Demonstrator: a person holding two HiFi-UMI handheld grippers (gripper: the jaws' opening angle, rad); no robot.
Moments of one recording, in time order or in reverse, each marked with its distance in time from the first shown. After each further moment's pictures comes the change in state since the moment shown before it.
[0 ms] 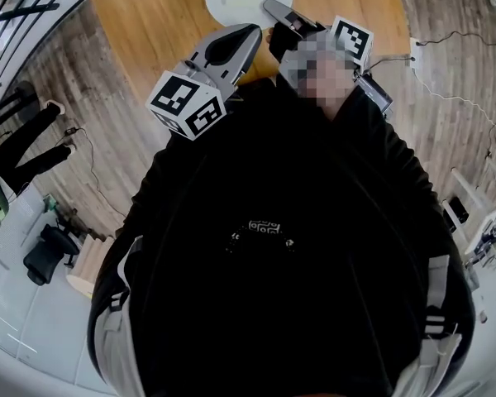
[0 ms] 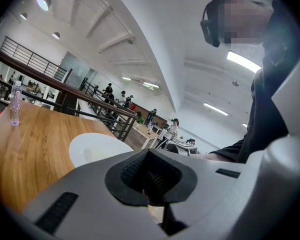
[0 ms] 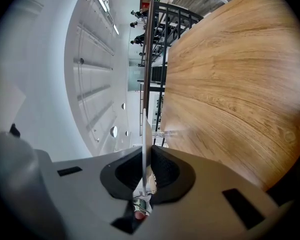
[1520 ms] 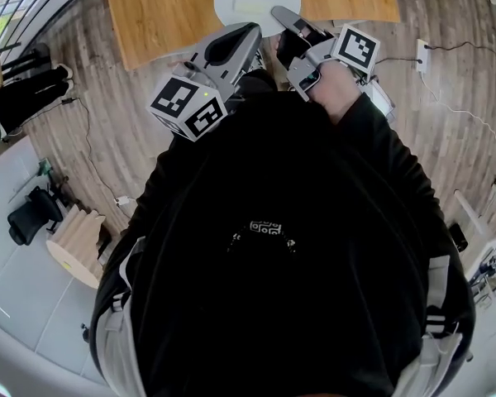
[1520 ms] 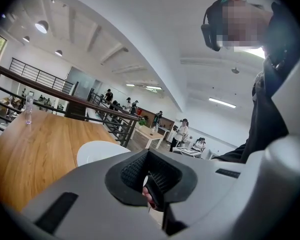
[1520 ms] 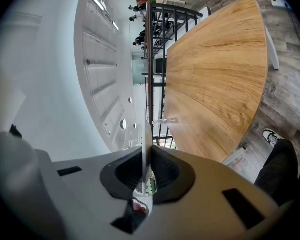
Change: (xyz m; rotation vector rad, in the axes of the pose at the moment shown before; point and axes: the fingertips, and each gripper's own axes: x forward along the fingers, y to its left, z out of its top) left arm 0.001 -0.175 -0.076 0.067 -0.059 0.144; right arm -0.189 -0.024 -0.045 0.029 0.106 0.098
